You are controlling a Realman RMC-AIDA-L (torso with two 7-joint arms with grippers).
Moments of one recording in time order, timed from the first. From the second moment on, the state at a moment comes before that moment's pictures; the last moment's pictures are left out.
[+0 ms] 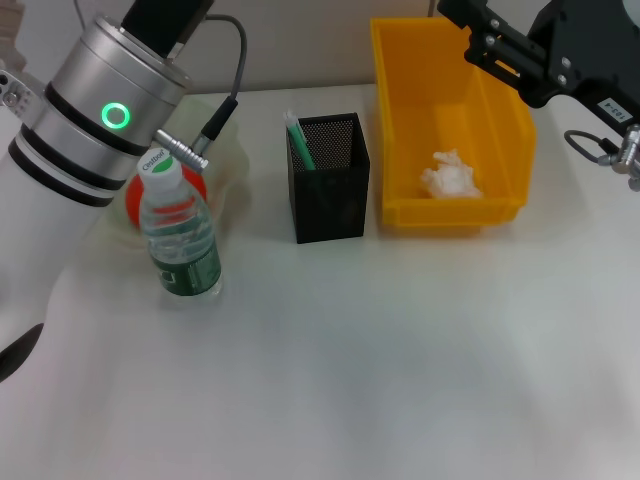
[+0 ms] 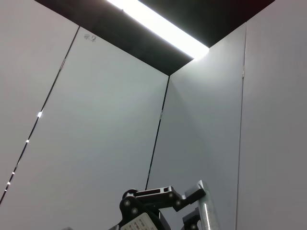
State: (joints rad) left arm -0.62 -2.08 1.96 0.66 -0.08 1.31 -1.37; right arm 0.52 2.09 -0.79 -0.47 -1.15 -1.81 0.75
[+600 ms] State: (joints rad) left arm -0.62 -2.08 1.96 0.66 -0.12 1.31 -1.33; right arm 0.54 2.09 -0.79 -0.45 -1.14 -1.81 0.75
